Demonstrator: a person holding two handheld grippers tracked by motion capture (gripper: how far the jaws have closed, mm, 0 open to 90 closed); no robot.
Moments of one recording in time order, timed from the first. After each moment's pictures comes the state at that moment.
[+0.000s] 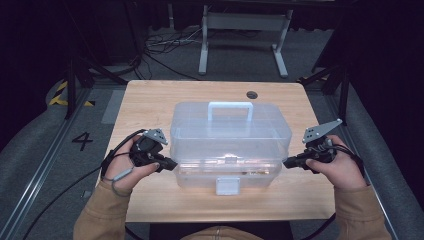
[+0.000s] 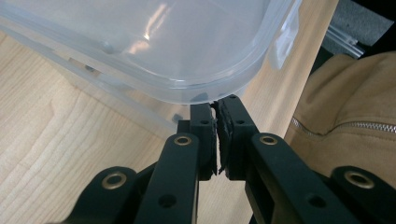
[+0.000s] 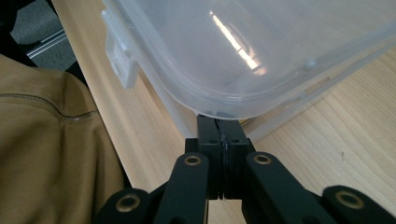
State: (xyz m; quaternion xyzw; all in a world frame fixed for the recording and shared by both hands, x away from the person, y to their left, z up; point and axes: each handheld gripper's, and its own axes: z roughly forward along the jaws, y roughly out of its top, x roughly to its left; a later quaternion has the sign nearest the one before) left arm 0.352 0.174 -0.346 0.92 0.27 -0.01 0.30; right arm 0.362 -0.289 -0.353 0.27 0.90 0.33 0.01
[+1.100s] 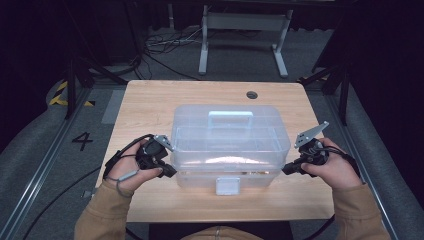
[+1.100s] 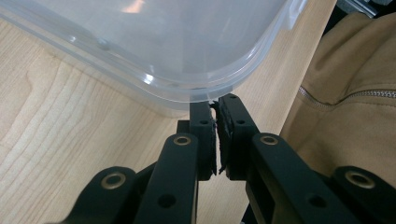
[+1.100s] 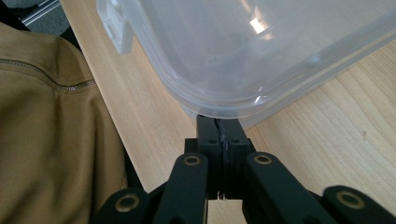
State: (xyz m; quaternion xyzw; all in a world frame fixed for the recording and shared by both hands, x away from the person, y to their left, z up) left arm 0.355 0.165 -0.361 0.94 0.26 -0.03 0.23; right arm 0.367 -0.281 -0.369 0.26 0.93 0.28 -0.02
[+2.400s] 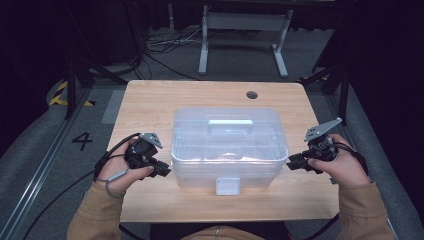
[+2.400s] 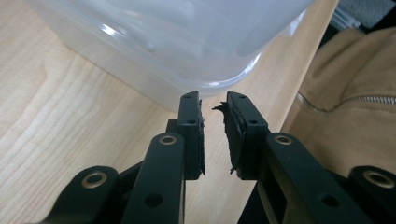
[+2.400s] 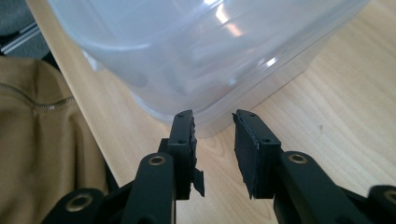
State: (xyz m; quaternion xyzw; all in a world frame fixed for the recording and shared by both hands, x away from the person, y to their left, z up) left arm 0.352 0.191 -0.355 0.92 0.29 -0.03 0.27; right arm 0.373 -0.302 -0.361 0.29 0.91 0.30 0.01
